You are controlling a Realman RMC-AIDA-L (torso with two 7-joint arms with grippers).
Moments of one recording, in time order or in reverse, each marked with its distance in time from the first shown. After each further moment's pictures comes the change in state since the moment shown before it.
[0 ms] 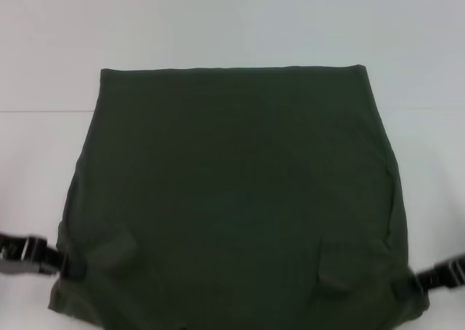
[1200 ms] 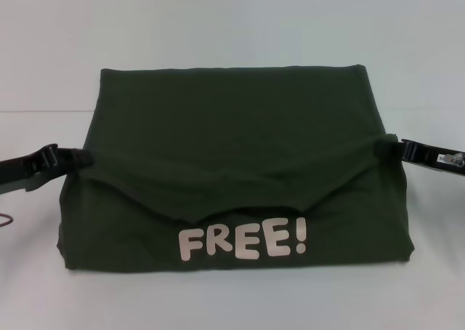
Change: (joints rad) left arm 0.081 -0.139 -0.100 -0.022 -0.392 -0.538 0.081; right arm -0.011 0.097 0.090 0.182 0.392 0.821 -0.125
